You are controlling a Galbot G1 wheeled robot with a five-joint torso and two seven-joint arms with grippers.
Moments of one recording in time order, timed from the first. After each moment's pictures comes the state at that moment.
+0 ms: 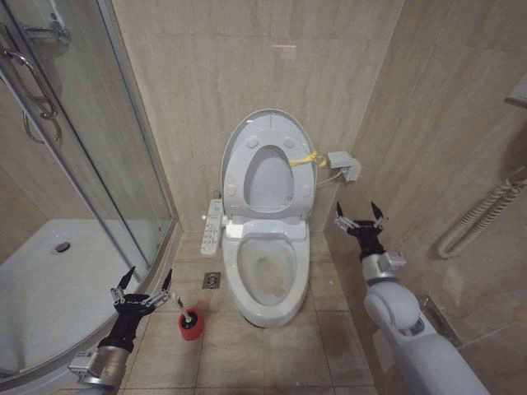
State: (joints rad) left arm 1.61 -1.24 -0.69 -2.05 -0.35 -0.20 0.09; right arm -1.17 1.12 0.49 1.93 0.34 0.07 0.30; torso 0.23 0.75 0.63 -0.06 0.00
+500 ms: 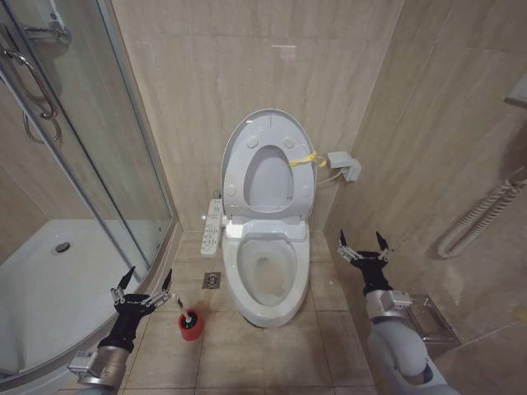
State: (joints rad) left arm 1.61 -1.24 -0.69 -2.05 -0.35 -0.20 0.09; right arm -1.36 1.23 0.54 1.97 0.25 0.14 0.27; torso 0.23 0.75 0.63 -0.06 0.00
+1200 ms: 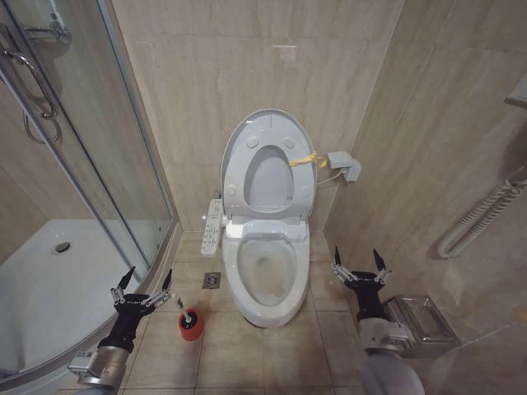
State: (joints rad) left arm 1.61 -1.24 -0.69 -2.05 -0.35 -0.20 0.09; right arm -1.51 1.38 0.54 2.05 0.09 0.20 0.25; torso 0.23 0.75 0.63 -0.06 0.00
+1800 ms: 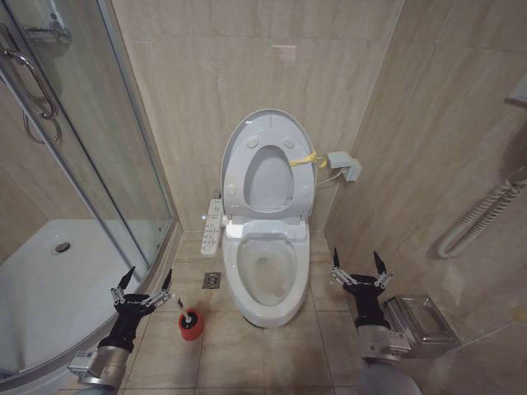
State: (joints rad) left arm 1.61 -1.24 -0.69 -2.05 -0.35 -0.20 0.09; right arm -1.55 1.44 0.53 2.12 0.05 0.20 0.25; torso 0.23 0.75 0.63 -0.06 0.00
